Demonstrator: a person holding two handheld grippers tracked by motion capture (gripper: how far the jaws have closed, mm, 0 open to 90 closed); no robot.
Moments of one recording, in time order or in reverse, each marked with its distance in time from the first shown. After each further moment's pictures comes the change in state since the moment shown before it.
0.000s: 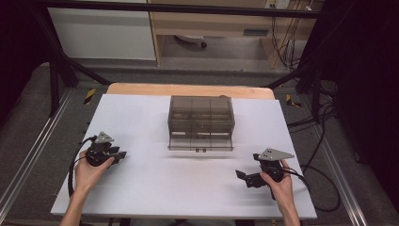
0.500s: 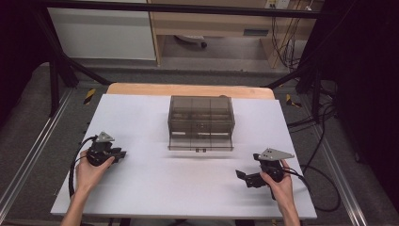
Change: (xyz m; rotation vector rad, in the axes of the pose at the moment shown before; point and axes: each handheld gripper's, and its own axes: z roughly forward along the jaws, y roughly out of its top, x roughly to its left) left arm 0.001 0.000 0.003 0.012 -0.023 -0.007; right arm 0.000 0.000 0.000 -0.002 -0.001 -0.004
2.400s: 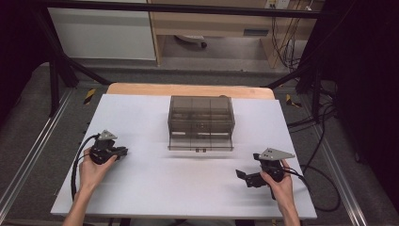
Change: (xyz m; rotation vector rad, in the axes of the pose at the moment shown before) left arm -0.004 0.007 0.005 -0.012 -0.005 -0.023; right arm 0.000 0.001 -0.001 -0.008 0.004 0.007
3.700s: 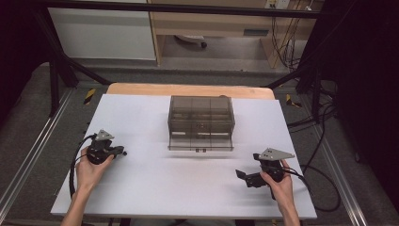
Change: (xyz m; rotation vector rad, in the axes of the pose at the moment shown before) left arm 0.004 -0.003 -0.006 -0.016 0.035 -0.002; right arm 0.000 0.000 0.000 0.004 0.000 -0.001
